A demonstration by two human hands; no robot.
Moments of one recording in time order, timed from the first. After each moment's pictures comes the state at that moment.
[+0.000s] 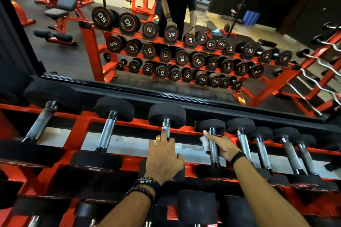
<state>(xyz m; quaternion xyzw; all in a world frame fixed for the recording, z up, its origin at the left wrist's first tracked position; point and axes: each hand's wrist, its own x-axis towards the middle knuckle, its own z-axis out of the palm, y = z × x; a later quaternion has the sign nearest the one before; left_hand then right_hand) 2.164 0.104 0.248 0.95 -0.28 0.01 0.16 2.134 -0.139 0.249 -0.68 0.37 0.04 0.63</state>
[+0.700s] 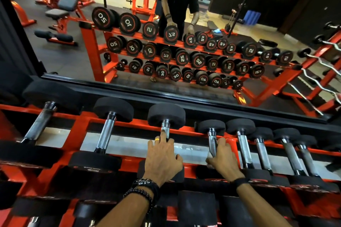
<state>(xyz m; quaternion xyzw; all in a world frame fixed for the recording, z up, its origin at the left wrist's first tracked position) 2.165 0.103 0.245 0.95 -0.28 0.02 0.15 2.094 -0.111 0.236 -0.94 0.31 -0.02 0.17</state>
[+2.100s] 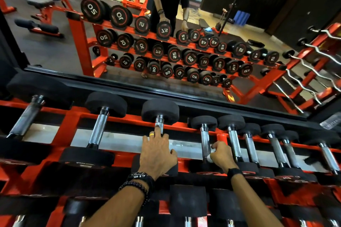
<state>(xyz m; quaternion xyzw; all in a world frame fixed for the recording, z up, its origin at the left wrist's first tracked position) 2.166 0.102 0.244 0.95 -0.28 0.00 0.16 2.086 -0.121 0.250 -0.87 0.41 0.01 0.26</state>
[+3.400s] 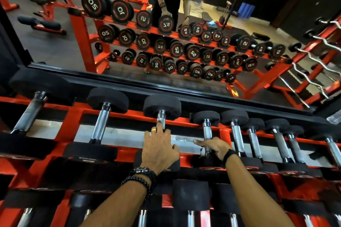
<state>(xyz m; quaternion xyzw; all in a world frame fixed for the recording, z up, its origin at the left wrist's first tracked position) 2.165 0.102 0.246 0.95 -0.28 0.01 0.15 2.120 -0.129 0.230 -0.72 0.45 0.11 0.51</state>
